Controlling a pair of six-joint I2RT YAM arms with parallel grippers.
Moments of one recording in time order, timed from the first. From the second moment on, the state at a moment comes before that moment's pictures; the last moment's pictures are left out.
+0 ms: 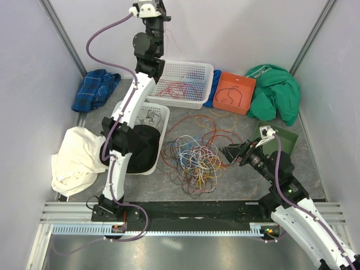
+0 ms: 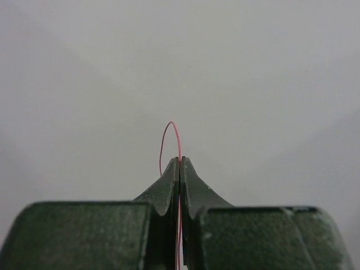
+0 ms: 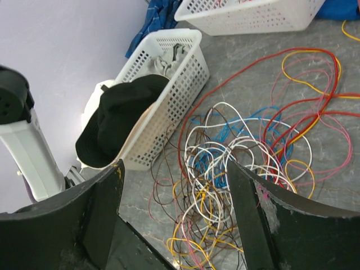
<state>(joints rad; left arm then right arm) -0.45 2.28 2.54 0.61 -0.28 0.13 0.50 0.39 0.42 -0.11 -0.18 0.68</state>
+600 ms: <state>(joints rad) -0.38 2.39 2.28 0.78 -0.31 -0.14 0.50 0.32 0.34 -0.16 -0.15 0.66</state>
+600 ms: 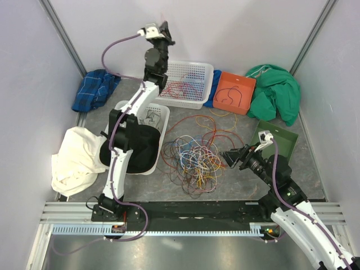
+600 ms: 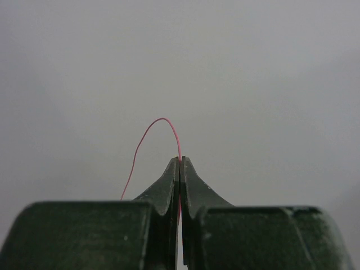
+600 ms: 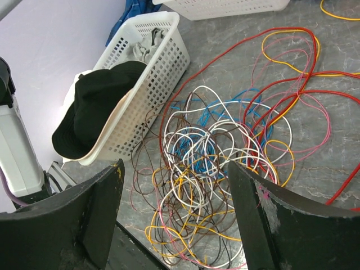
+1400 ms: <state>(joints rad) -0.55 2.12 2.15 -0.13 -0.48 -0.25 0.50 0.30 0.50 -0.33 -0.03 0.56</state>
